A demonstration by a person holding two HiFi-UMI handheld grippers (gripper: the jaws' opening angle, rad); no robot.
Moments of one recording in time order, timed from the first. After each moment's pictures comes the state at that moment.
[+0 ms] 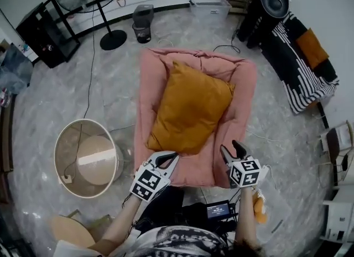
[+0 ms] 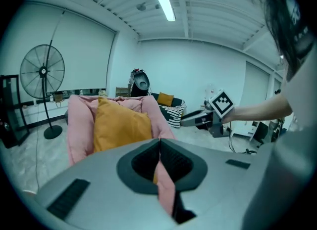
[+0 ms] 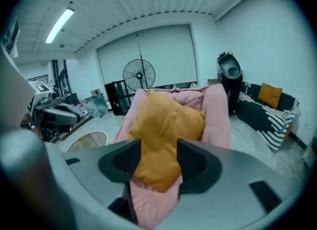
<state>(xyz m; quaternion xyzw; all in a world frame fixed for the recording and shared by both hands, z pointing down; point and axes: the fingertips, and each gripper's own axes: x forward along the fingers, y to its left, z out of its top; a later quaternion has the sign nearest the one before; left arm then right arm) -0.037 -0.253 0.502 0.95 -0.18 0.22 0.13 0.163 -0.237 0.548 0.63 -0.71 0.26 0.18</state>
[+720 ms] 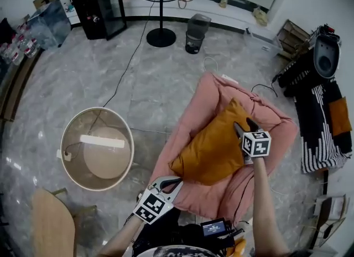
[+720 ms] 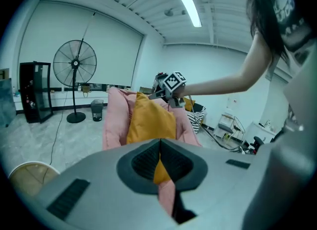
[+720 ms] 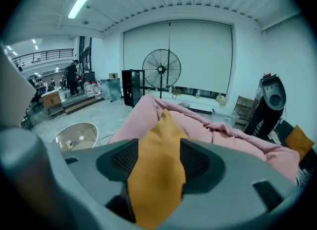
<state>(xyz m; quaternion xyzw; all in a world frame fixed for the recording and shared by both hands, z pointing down) -0.145 -0.298 0.538 0.92 -0.29 0.20 0.19 0.083 -0.550 0.545 0.54 -0.78 0.16 0.29</state>
